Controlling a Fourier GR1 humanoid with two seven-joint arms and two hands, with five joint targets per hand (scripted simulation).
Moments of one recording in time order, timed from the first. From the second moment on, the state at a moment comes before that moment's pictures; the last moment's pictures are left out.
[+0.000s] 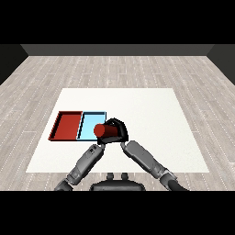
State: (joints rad) left arm -0.37 0.02 -0.50 -1.16 0.30 0.56 -0.29; right arm -0.54 -0.01 0.67 -1.26 -0.39 -0.63 -0.36
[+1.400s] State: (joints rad) left arm -0.34 0.01 -0.48 -1.21 0.24 0.66 -0.29; right arm -0.46 0.00 0.52 -1.37 -0.25 -0.53 -0.29
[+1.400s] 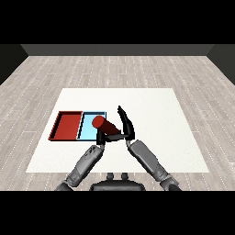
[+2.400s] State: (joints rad) left arm -0.35 0.35 -0.25 -1.16 0.14 0.59 -0.21; right arm -0.02 -0.29 0.23 -1.69 -0.34 -0.37 -0.34
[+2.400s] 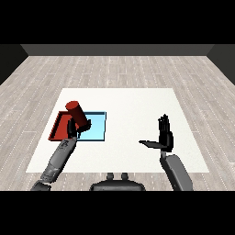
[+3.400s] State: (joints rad) left arm -0.71 0.40 -0.08 -0.24 0.05 0.51 -0.19; right arm -0.11 -0.28 0.14 -1.47 -0.32 -0.35 -0.32
